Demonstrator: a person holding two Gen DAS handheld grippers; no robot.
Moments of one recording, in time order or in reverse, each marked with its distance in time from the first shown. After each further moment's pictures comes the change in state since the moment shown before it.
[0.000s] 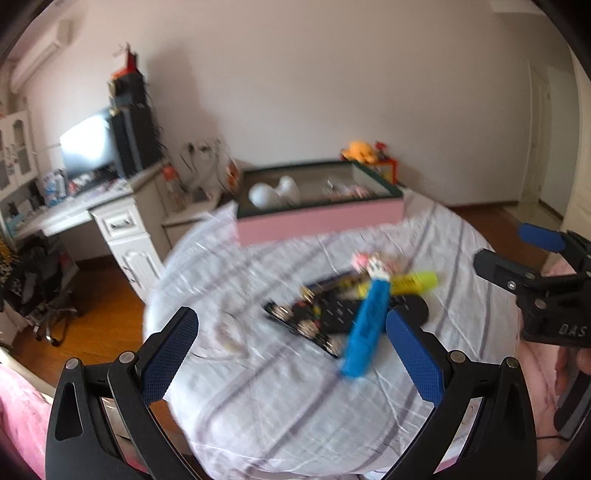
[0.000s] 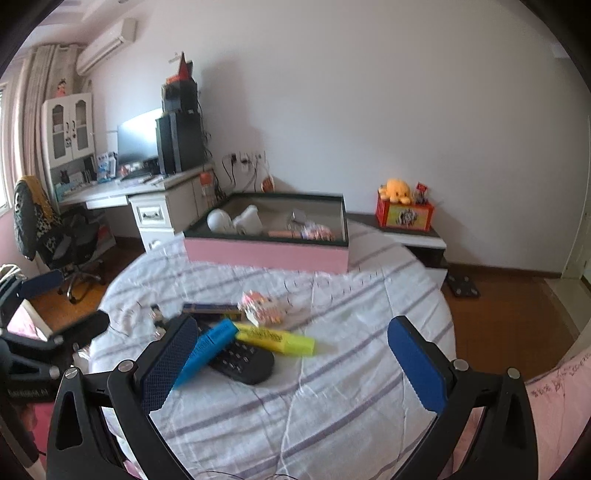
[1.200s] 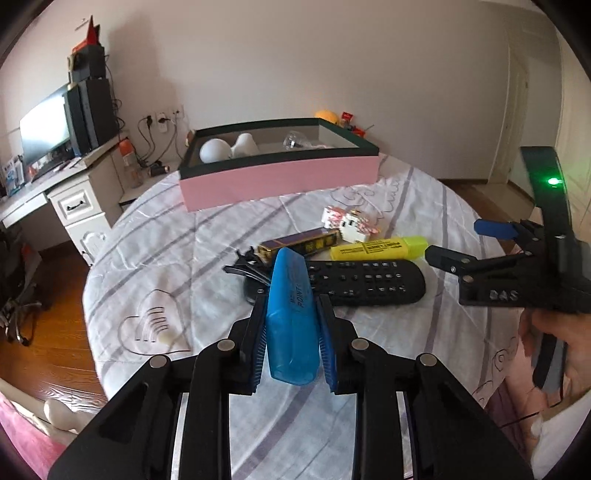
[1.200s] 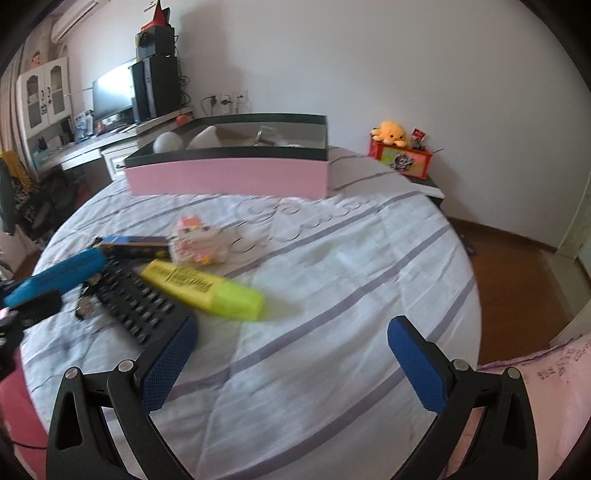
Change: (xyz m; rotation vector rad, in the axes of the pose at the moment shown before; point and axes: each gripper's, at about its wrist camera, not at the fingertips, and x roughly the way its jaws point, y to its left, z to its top) left arm 0.050 -0.004 -0.013 0.027 0.088 -0.130; right arm 0.083 -0.038 -0.023 -0.025 0.205 -0.072
